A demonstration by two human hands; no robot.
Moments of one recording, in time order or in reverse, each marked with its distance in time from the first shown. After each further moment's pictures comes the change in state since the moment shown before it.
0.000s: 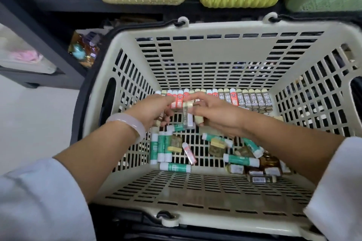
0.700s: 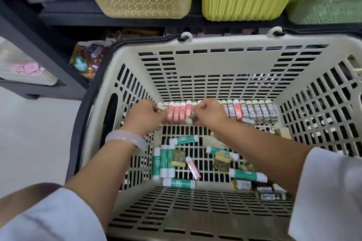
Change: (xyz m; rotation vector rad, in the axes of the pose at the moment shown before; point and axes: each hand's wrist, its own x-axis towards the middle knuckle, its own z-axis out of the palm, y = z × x) left_hand 0.013 -0.003 -0.023 0.544 0.368 0.199; right_hand 0.052 0.005 0.009 -0.136 0.656 0.050
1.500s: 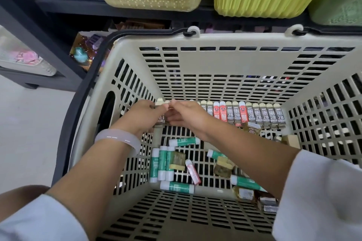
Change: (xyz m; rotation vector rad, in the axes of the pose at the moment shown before) left_hand 0.007 0.001 -0.002 -0.329 -0.127 -0.177; right_hand 0.023 -0.006 0.038 0.247 -0.432 0.013
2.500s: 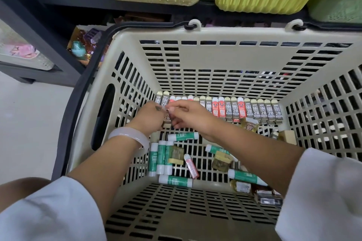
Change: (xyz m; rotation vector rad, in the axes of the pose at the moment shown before) left_hand 0.009 -0.015 0.020 -0.052 0.011 -0.012; right_hand -0.014 0.006 -0.007 -0.196 -0.070 -0.084
